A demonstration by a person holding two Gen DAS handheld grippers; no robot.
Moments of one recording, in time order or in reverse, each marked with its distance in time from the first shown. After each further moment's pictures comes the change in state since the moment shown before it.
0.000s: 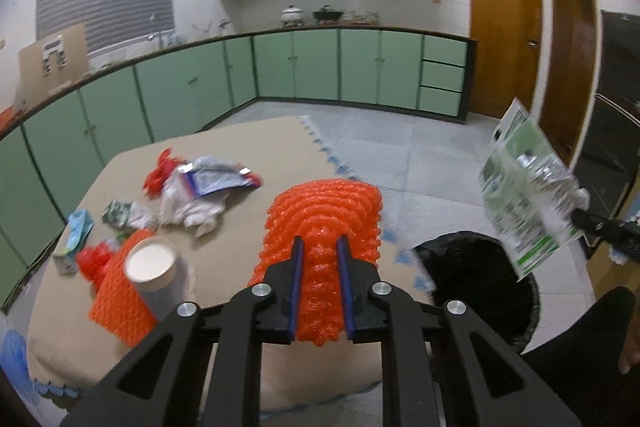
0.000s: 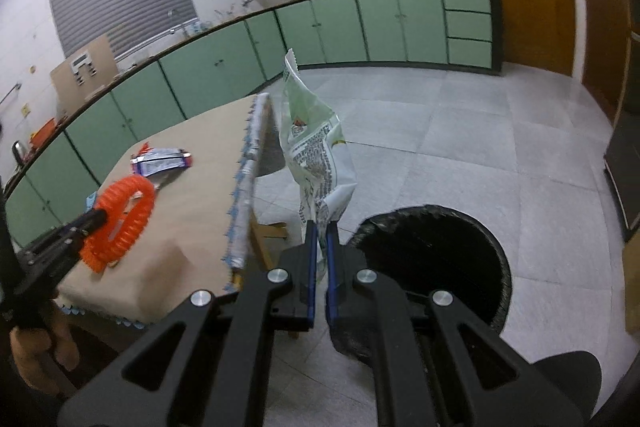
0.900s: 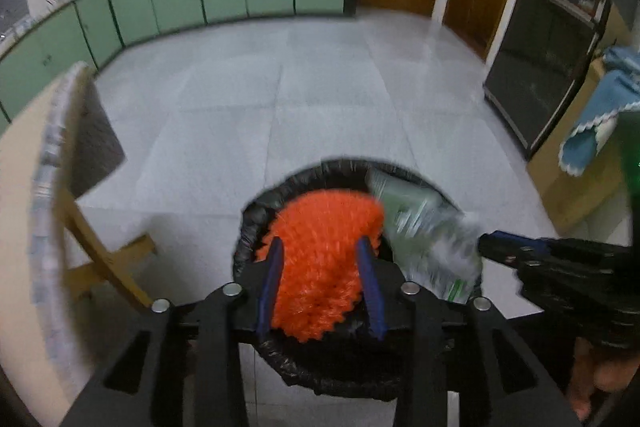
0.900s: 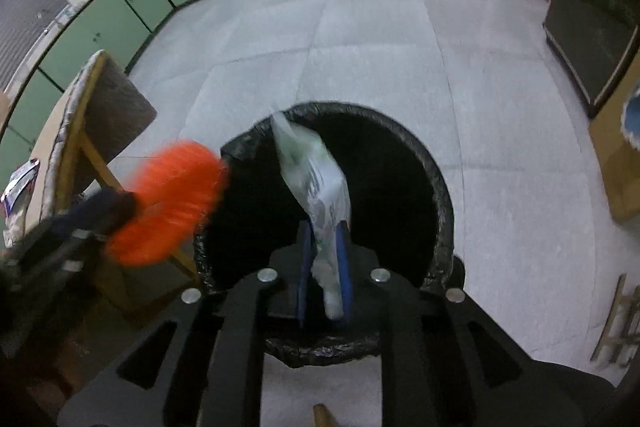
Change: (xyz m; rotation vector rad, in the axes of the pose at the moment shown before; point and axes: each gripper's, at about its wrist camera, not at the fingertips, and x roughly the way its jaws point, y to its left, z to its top) left arm 0.215 -0.213 -0.014 0.239 0.380 -0.328; right arm 0.130 -0.147 -0.030 0.305 0.350 -0.223
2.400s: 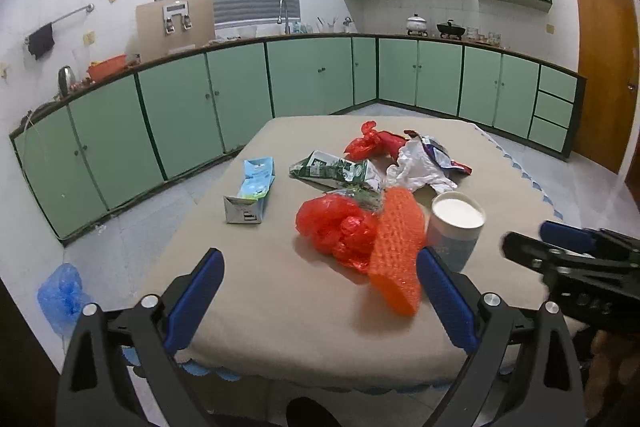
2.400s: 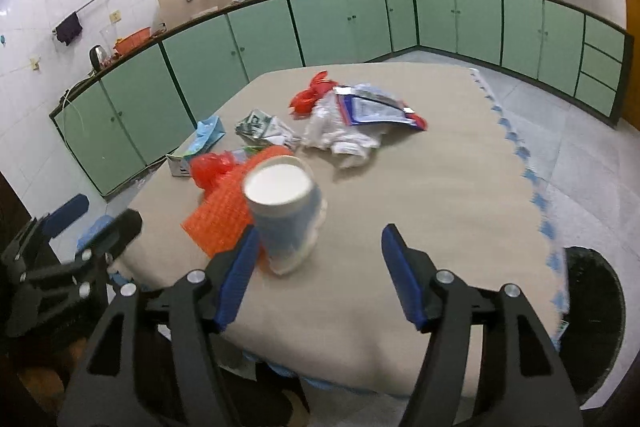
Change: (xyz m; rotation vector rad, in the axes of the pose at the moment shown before) left arm -0.330 0.278 -0.252 -0.523 -0.383 0.649; right arm -0.105 0.428 -0.157 -0.694 -0.234 0.444
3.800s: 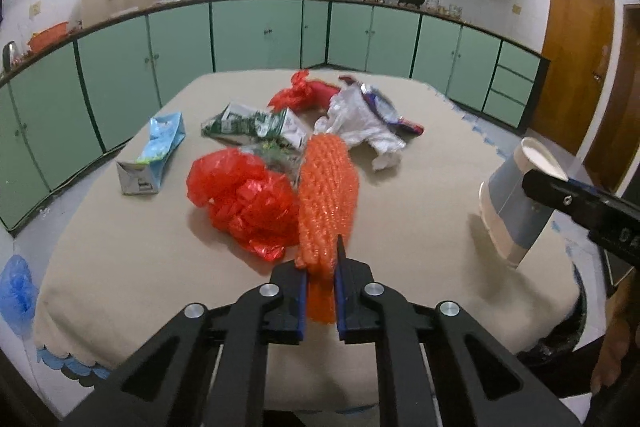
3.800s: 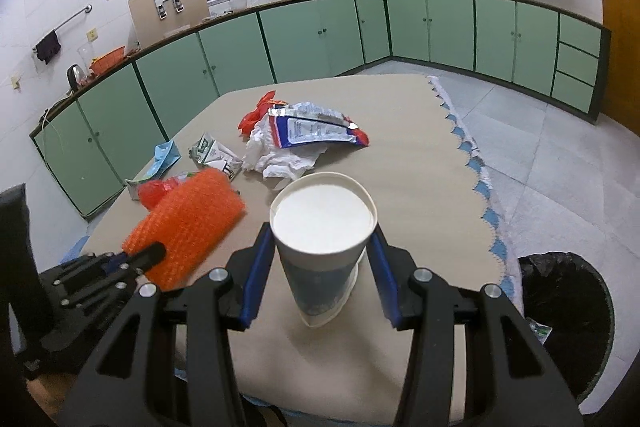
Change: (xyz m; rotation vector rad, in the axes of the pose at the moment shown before) left arm 0.053 -0.045 -0.012 0.008 0.120 -0.213; right arm -0.010 -0.067 0.000 0.054 -0.062 -0.084
